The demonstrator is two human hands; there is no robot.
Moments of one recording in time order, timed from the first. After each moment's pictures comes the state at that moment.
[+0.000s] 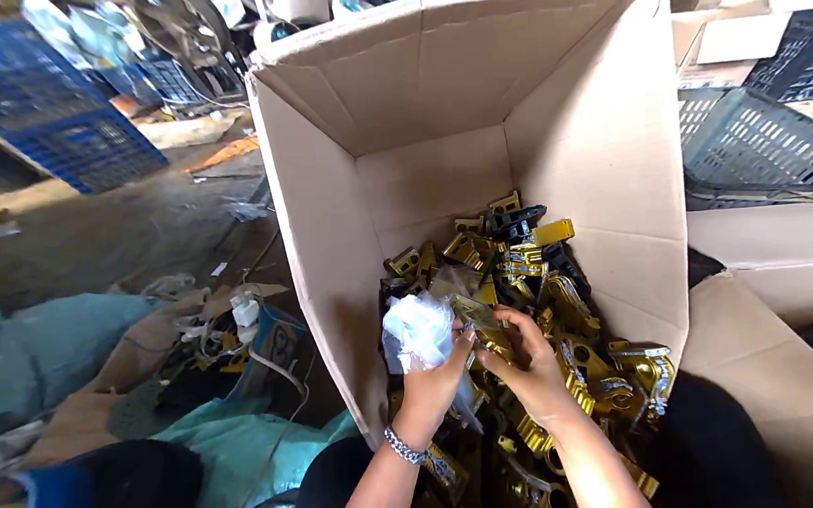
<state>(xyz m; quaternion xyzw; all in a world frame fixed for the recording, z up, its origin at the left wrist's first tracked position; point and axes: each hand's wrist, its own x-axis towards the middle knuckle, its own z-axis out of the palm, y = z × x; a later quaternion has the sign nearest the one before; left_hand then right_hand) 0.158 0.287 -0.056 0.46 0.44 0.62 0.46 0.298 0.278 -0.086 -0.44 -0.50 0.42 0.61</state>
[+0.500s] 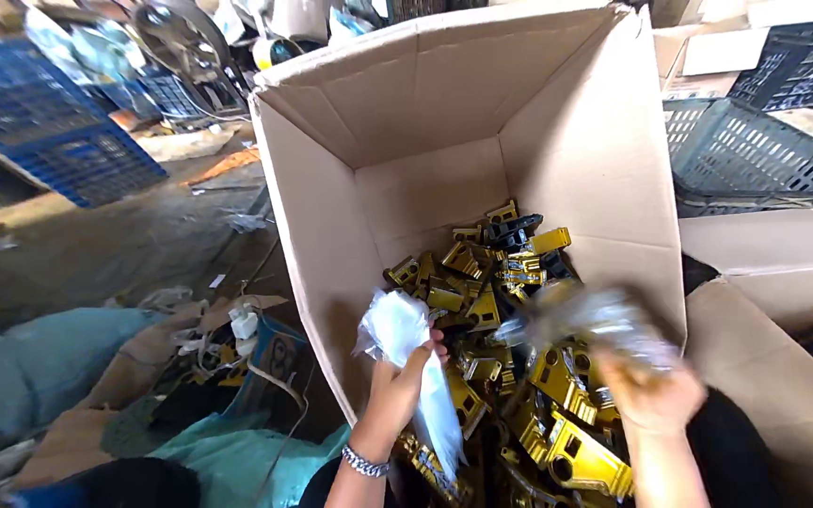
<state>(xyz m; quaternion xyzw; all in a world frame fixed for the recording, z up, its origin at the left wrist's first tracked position) 0.112 0.294 -0.047 0.52 0.45 0.53 0.49 0.388 0.271 -0.095 -0.14 -0.26 0.44 0.85</state>
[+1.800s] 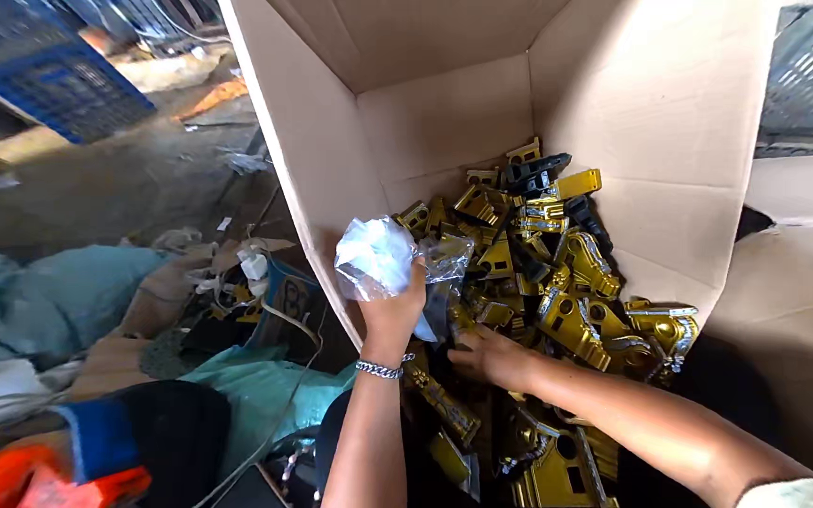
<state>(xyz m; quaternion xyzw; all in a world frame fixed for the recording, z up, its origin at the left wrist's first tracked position) 0.098 0.328 -0.065 0.58 0.54 0.59 0.16 0.279 0.292 -0.129 -0.27 -0.93 0.23 -0.05</state>
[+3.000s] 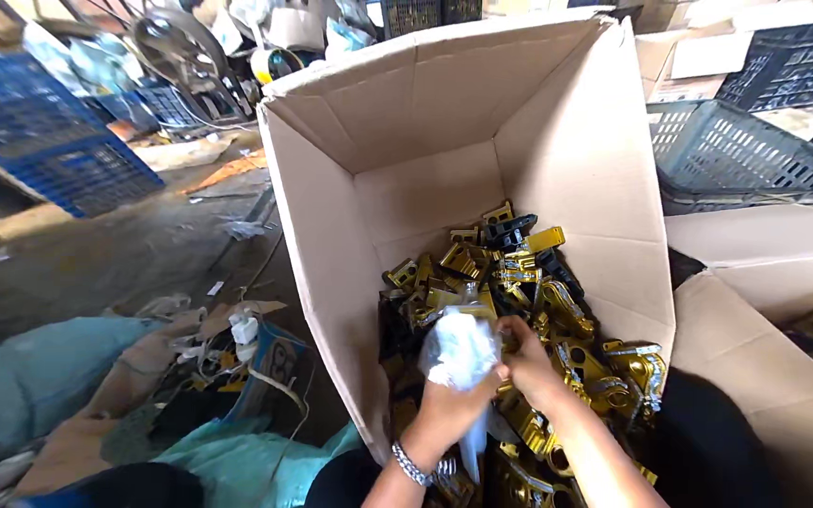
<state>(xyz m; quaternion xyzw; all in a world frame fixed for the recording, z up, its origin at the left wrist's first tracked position) 0.154 0.268 -0.058 0.57 0.39 0.51 0.51 0.305 0.289 -0.081 -0.53 -0.46 0.48 0.53</state>
